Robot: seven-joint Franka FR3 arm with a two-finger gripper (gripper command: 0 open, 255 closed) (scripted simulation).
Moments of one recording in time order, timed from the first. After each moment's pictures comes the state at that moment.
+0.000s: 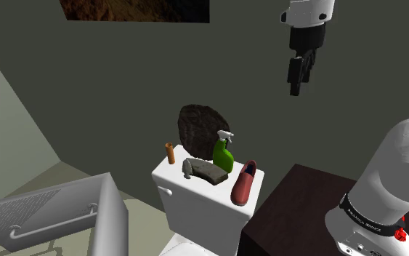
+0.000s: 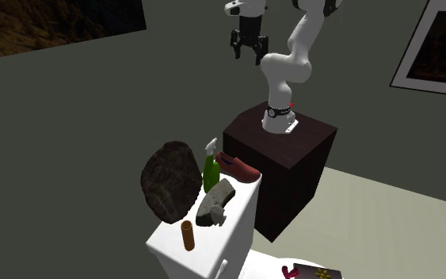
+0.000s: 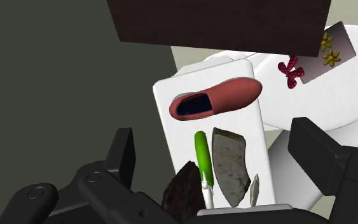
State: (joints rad) arm 0.00 -0.79 0.06 -2.39 -0.06 1.49 -0.08
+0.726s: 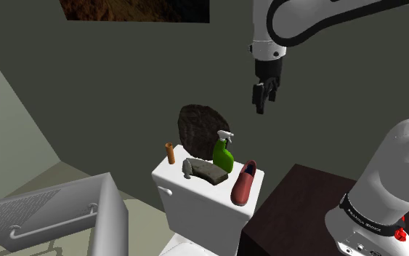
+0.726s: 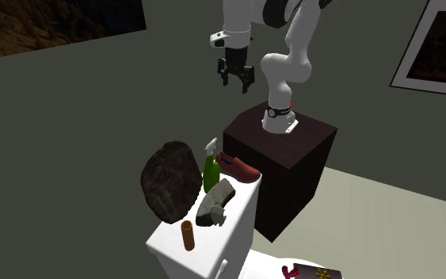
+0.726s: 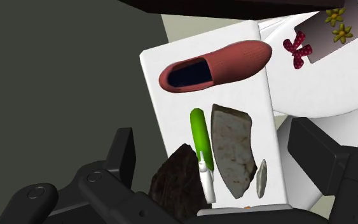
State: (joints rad) arm 0.00 -0.54 0.08 -2.44 -0.05 1.80 -0.03
